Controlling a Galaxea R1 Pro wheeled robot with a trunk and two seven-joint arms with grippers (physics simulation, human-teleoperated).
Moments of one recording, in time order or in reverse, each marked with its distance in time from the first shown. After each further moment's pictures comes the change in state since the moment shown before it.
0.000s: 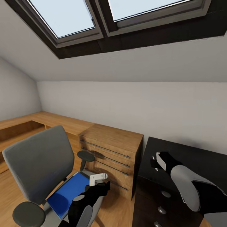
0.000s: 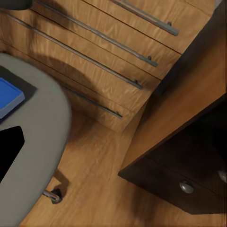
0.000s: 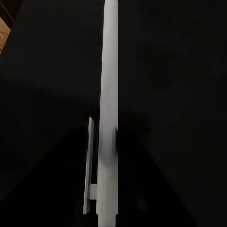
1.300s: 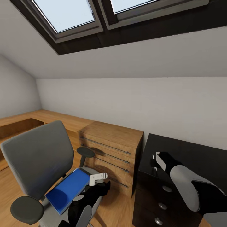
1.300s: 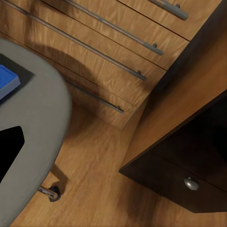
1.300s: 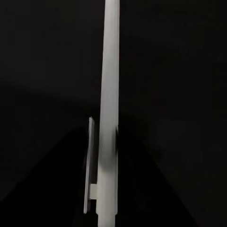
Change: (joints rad) left arm 0.000 0.002 0.001 -0.003 0.014 0.000 0.001; right arm 0.000 0.005 0.002 0.001 0.002 -0.026 -0.002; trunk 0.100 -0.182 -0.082
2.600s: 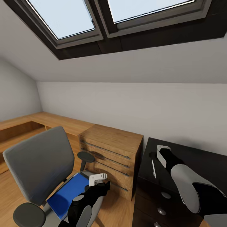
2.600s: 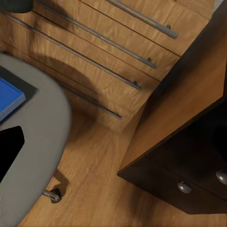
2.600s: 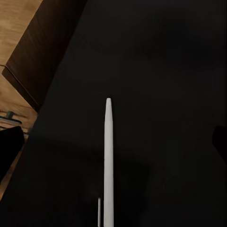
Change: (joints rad) left arm 0.001 0.002 0.002 0.005 -0.004 -0.003 0.000; right arm 0.013 0.000 -0.005 -0.112 -0.004 -0.087 -0.002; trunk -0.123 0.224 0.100
